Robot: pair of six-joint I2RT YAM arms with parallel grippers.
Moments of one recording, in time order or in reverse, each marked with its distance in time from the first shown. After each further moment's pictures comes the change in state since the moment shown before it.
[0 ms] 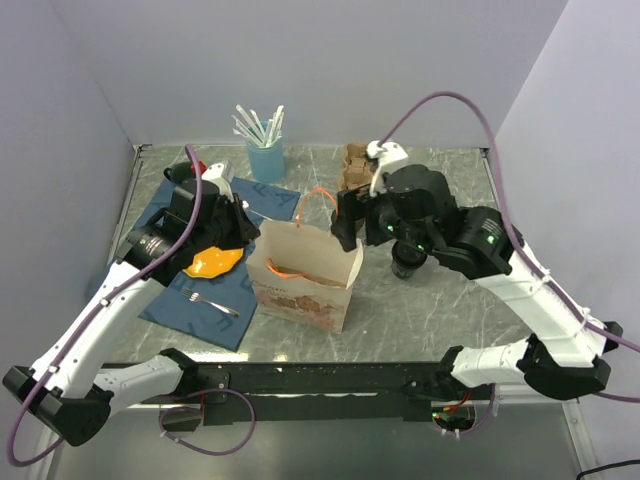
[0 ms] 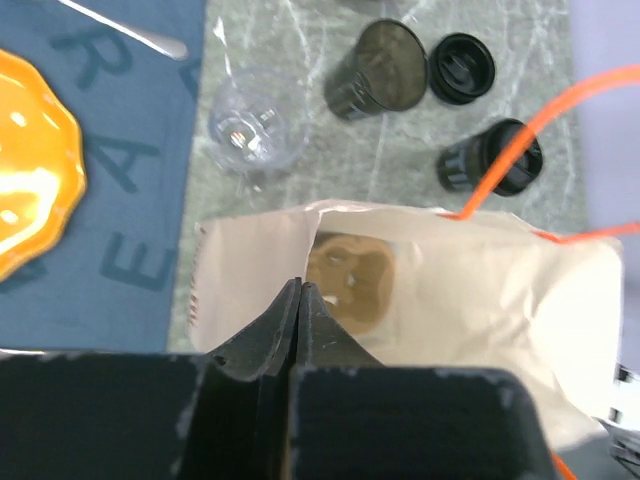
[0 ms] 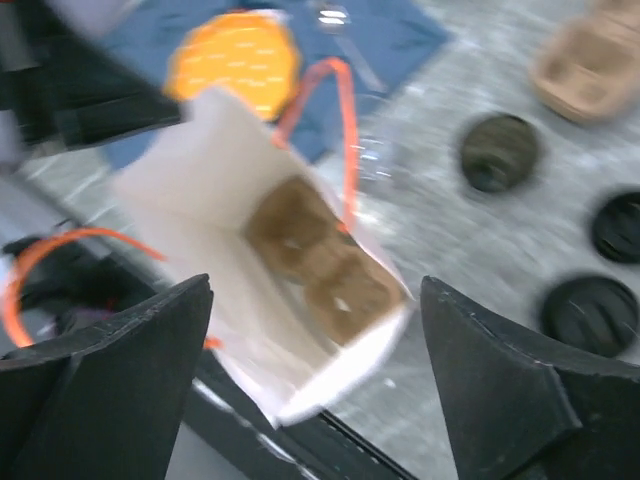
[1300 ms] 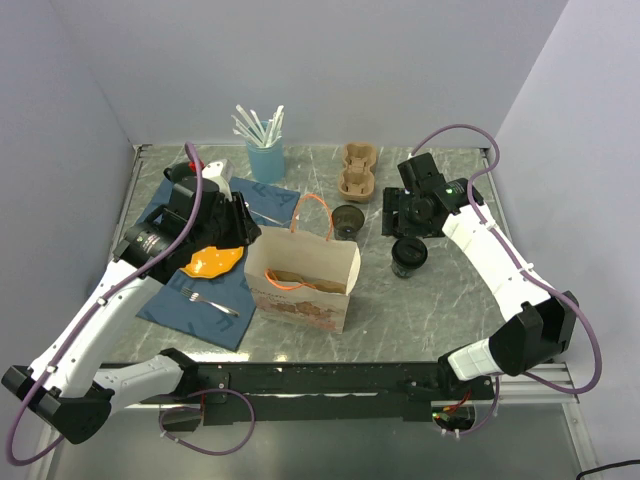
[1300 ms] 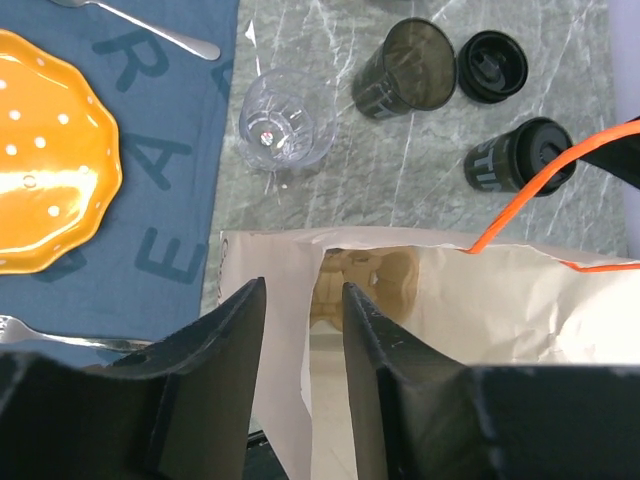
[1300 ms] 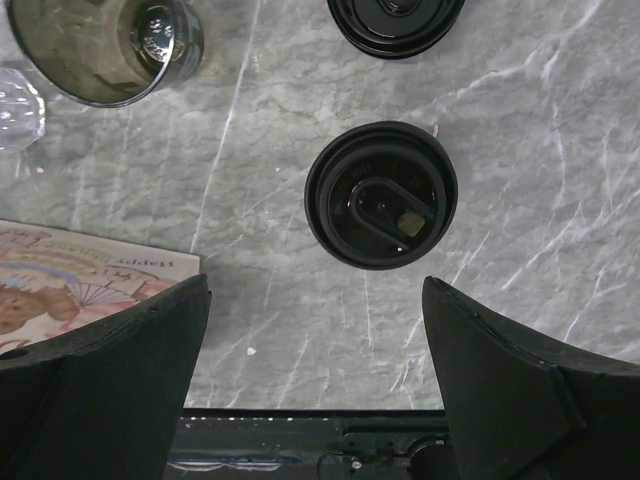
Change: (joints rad) left arm -0.006 0.015 0.051 -0.072 -0.043 0.025; right arm -0.555 0.166 -0.312 -0.068 -0.042 0.029
